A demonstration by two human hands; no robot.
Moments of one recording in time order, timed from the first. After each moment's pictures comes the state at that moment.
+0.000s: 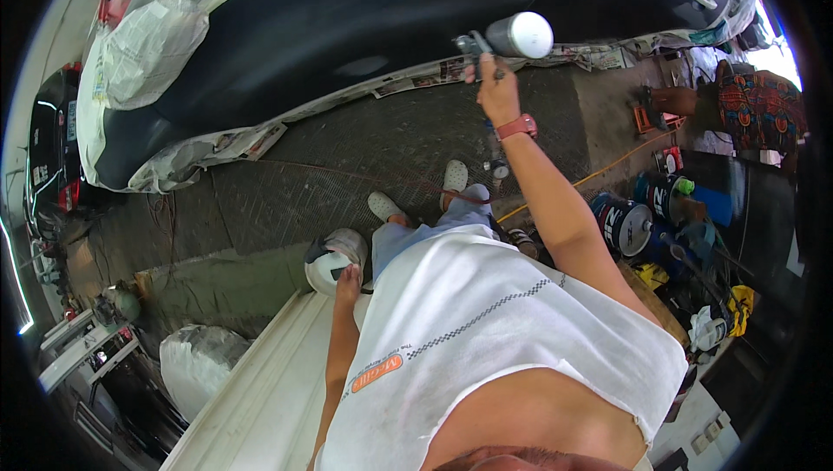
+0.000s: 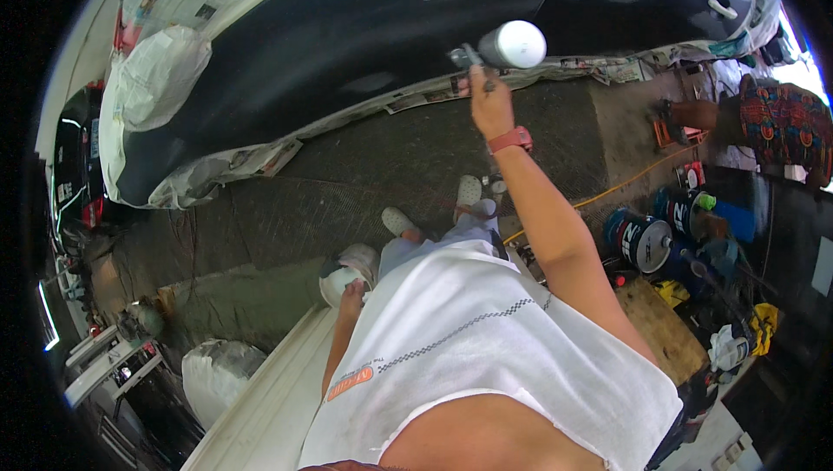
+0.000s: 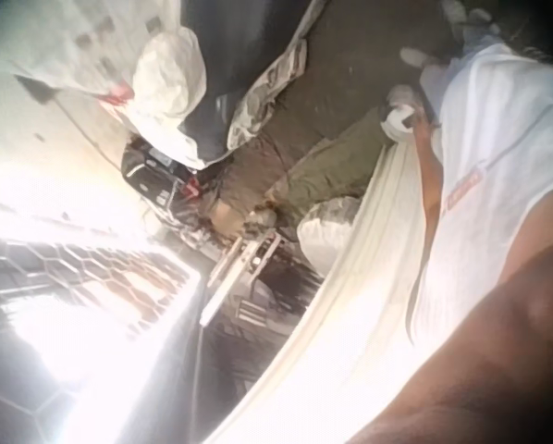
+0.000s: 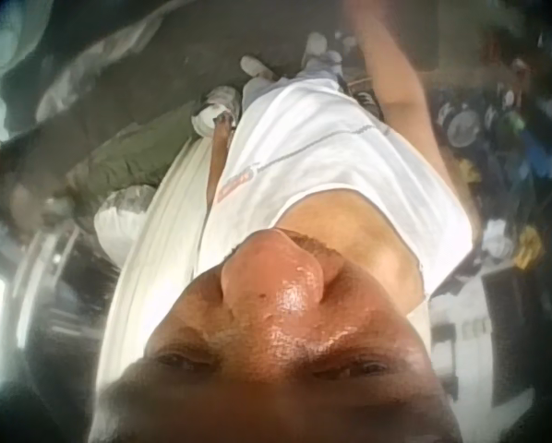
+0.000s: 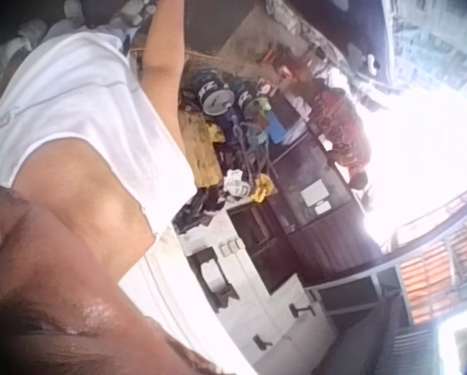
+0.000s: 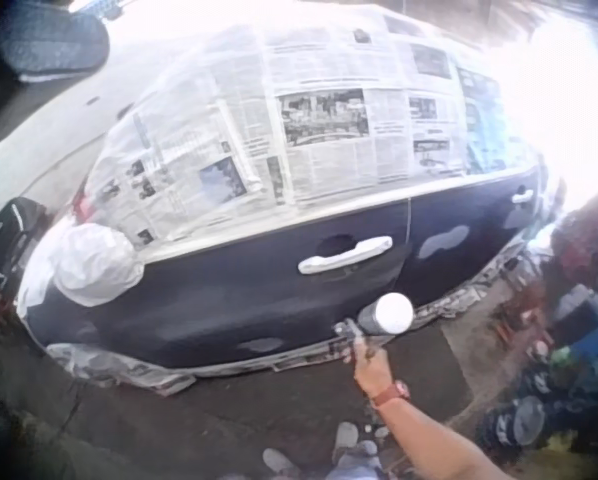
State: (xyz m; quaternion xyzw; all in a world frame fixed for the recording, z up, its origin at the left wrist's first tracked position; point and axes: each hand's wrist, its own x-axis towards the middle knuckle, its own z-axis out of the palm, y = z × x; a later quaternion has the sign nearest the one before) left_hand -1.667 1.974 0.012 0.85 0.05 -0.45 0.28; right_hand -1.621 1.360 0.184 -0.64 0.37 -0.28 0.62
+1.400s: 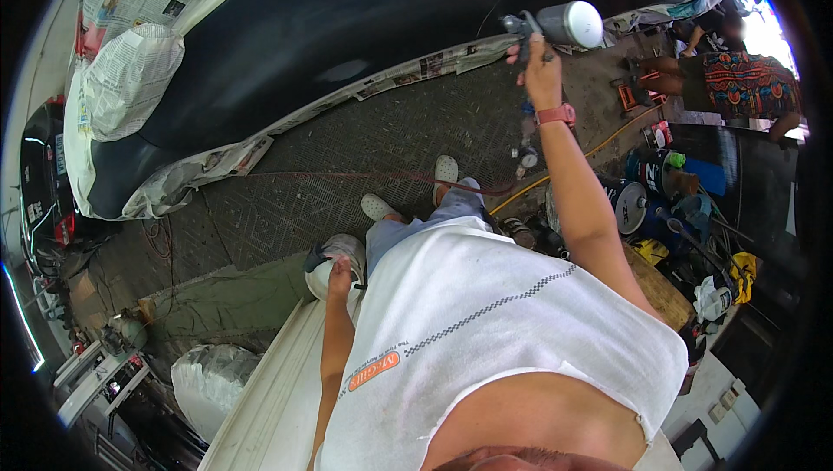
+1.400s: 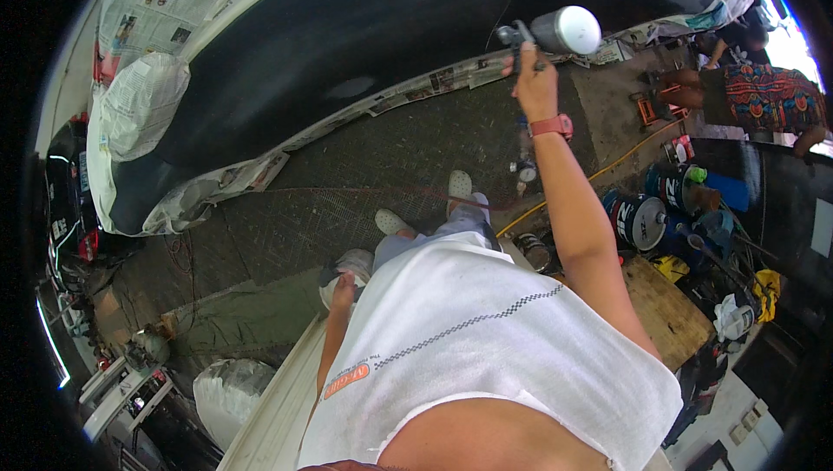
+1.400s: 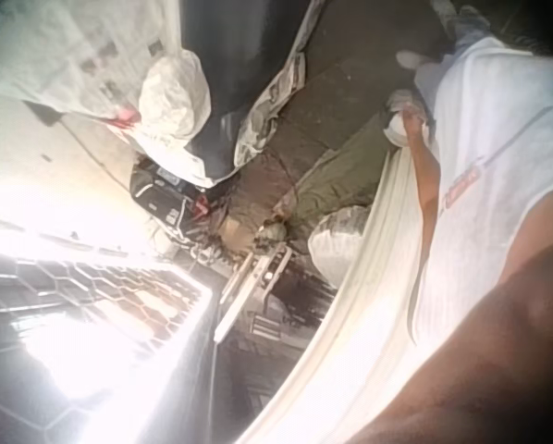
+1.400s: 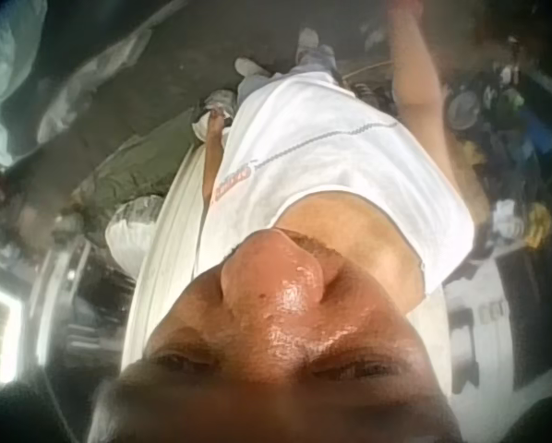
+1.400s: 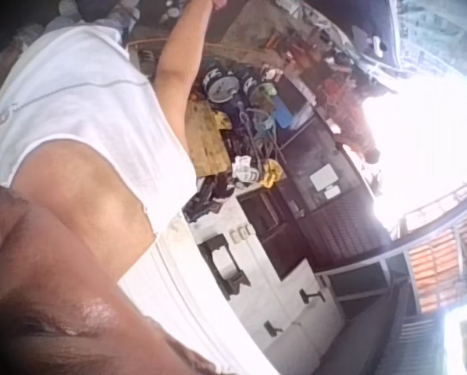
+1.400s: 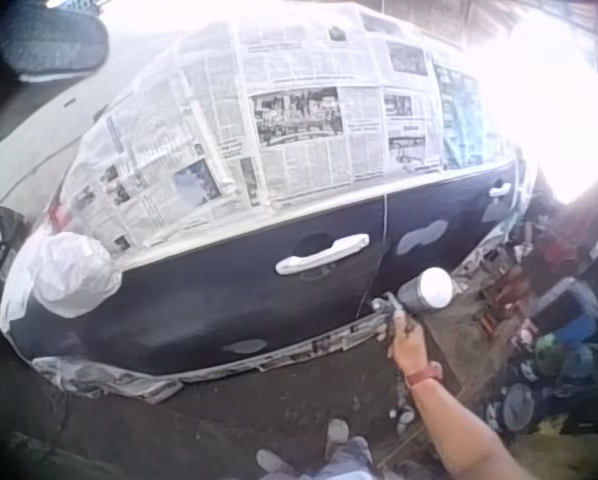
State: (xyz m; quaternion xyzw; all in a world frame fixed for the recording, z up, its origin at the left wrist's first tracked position) left_hand -1.622 1.949 0.007 0.79 0.12 -0.46 0.38; right_hand -1.688 1.278 0.216 -0.64 0.45 -0.29 0.54
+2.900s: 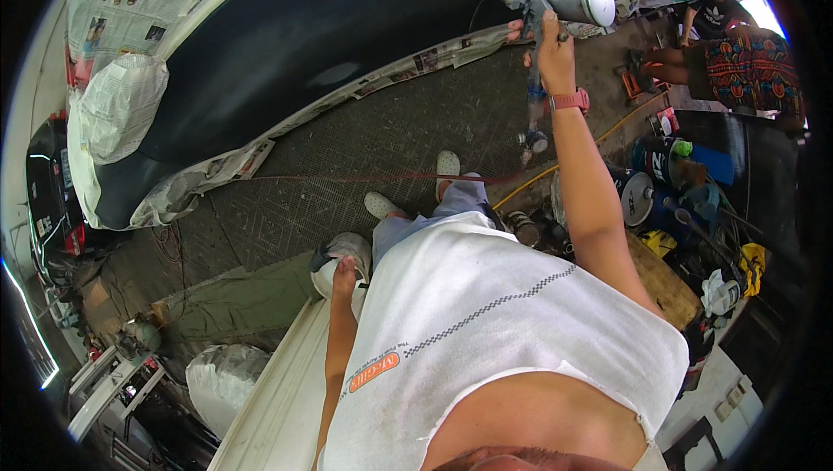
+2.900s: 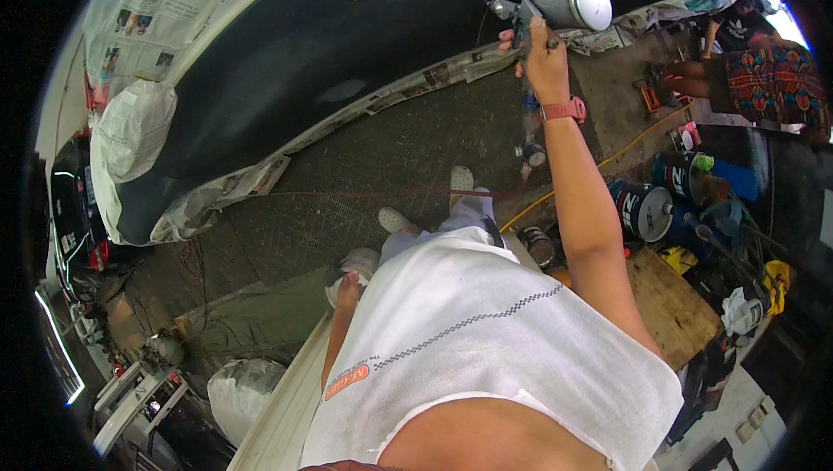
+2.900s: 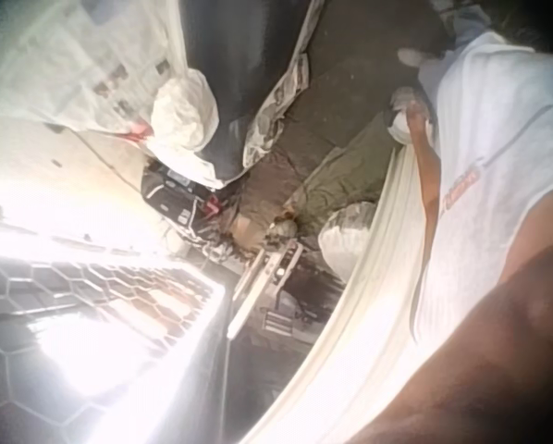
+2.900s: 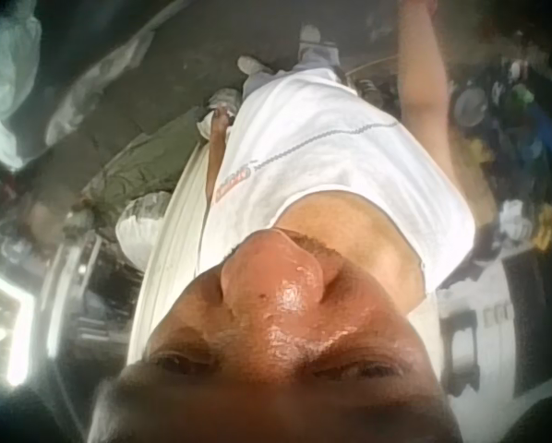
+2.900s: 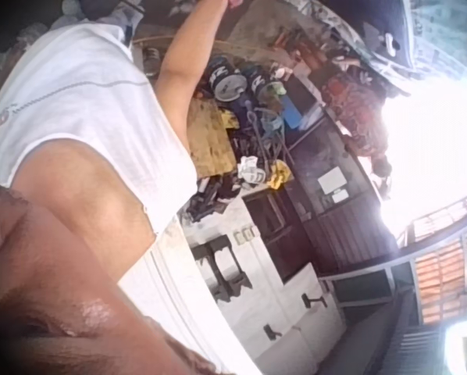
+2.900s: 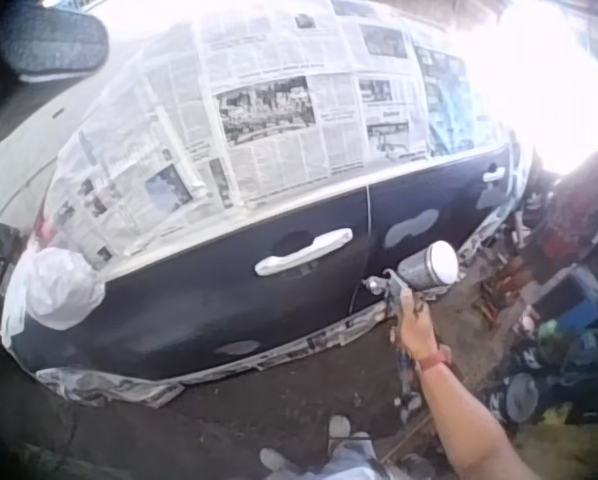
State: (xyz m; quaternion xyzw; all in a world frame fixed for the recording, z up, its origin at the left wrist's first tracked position) left_hand -1.627 1.923 0.022 0.79 0.12 -0.47 0.37; right_hand -1.696 1.252 0.260 -0.59 0.37 -0.36 0.62
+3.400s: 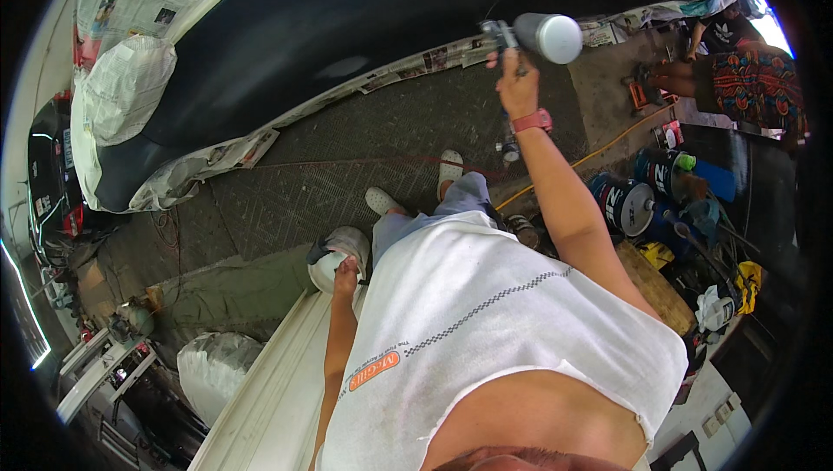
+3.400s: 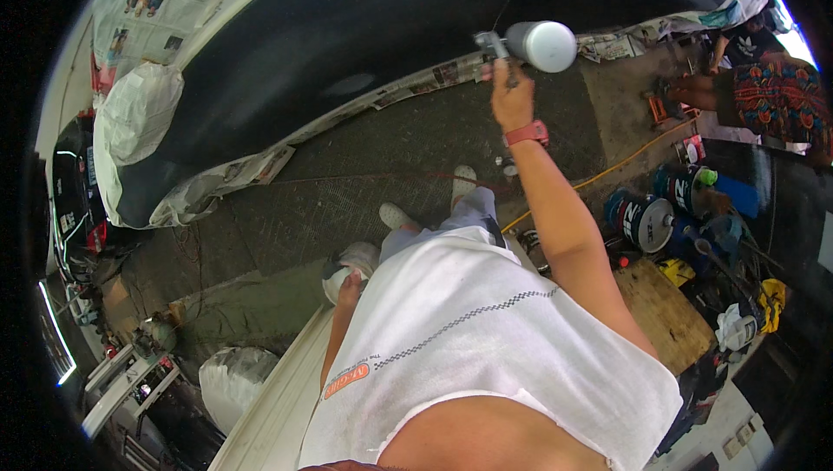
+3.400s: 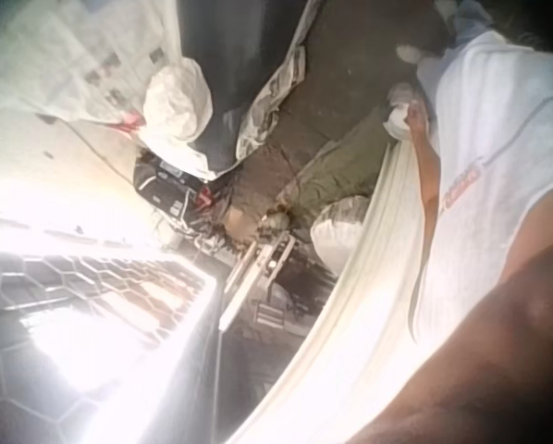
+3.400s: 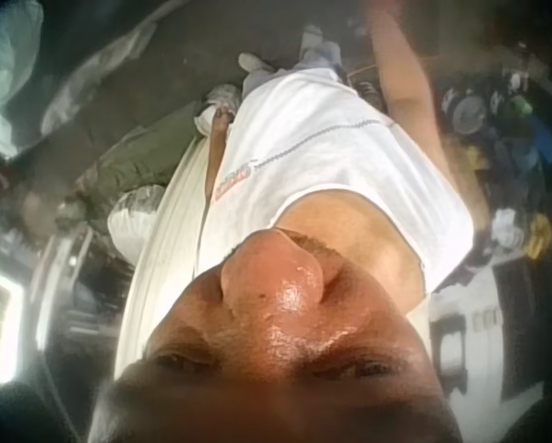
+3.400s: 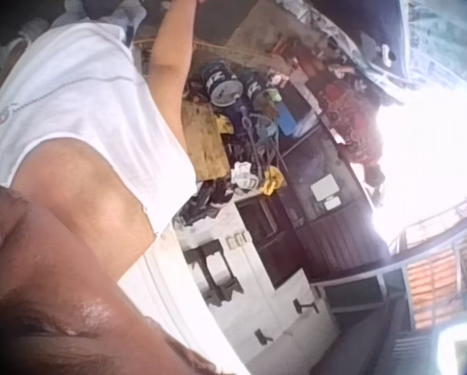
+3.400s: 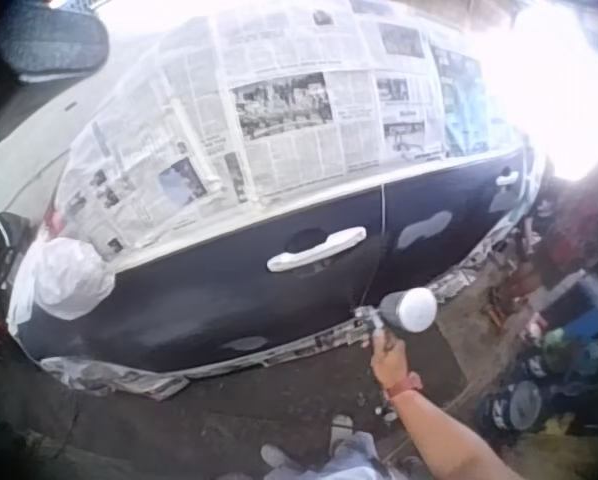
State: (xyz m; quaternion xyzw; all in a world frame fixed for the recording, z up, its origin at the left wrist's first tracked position) left_hand -1.646 1.924 0.035 0.83 0.09 -0.45 0.32; right_hand -1.680 1.303 0.163 -0.68 0.40 -0.35 0.51
